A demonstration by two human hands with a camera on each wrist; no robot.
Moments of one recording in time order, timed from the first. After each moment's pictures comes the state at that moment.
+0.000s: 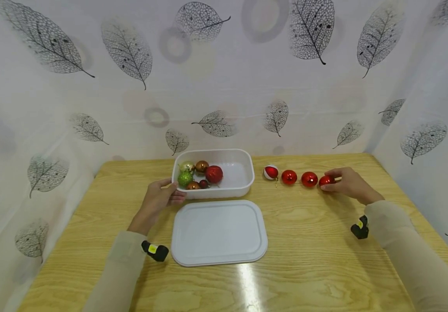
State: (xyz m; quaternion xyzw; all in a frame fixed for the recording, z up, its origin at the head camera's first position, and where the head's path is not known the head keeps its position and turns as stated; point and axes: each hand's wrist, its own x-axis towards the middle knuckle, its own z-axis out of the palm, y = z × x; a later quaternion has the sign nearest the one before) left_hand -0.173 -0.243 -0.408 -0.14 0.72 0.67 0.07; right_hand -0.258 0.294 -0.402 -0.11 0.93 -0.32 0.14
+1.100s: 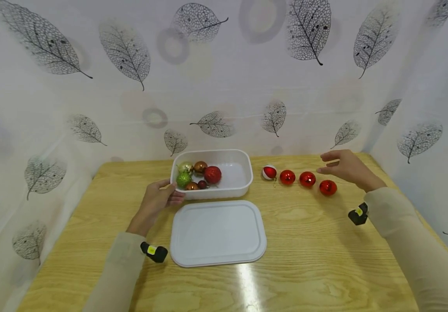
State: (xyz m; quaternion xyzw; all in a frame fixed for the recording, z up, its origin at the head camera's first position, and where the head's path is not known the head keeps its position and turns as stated) left_hand -0.175 -0.243 -0.411 -0.14 0.72 0.67 0.07; right_hand -0.264 0.275 -0.348 -0.12 0.93 -0.31 0.12
